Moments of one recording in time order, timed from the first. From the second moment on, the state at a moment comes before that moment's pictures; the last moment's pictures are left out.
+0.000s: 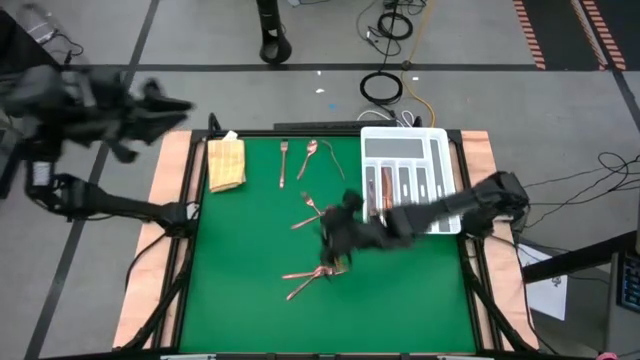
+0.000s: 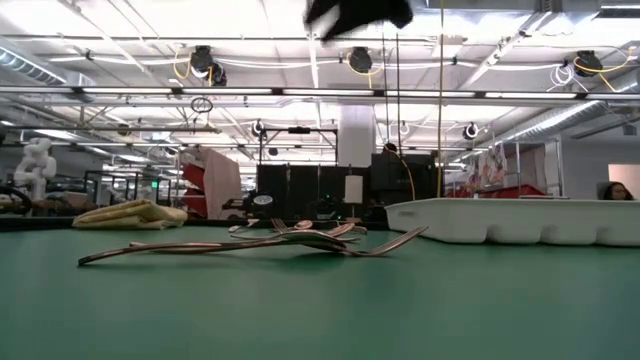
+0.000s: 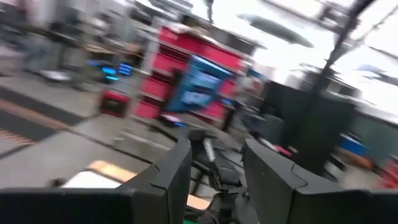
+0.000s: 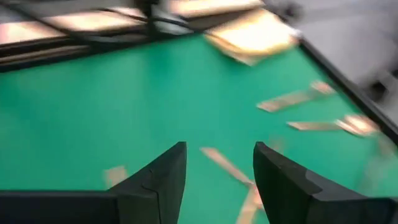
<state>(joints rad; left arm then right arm) 0.24 1.04 1.94 -0.79 0.16 -0.38 0.29 1.74 1.56 -0.59 0.57 0.47</state>
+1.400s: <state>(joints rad) 0.24 0.84 1.84 -1.17 0.02 -0.35 -0.03 2.17 1.56 -0.58 0.15 0.70</state>
